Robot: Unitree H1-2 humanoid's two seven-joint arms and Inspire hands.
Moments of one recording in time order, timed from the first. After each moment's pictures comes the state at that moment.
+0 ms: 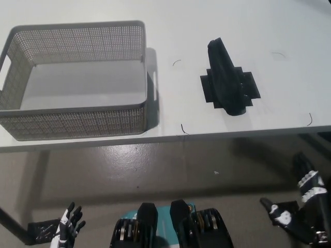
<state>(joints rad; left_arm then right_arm) 0.22 0.02 0.09 0.12 -0.04 -0.41 -0.05 0.14 -0.08 -0.02 -0.23 0.05 -0.23 0.04</state>
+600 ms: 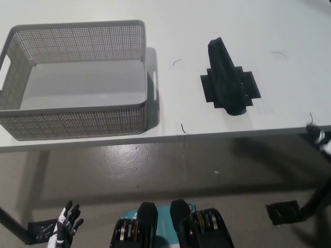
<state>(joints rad) 0.22 0.02 0.11 0.12 -0.04 -0.43 -0.07 -0.21 -0.19 -0.15 -0.21 0.16 -0.14 0.03</state>
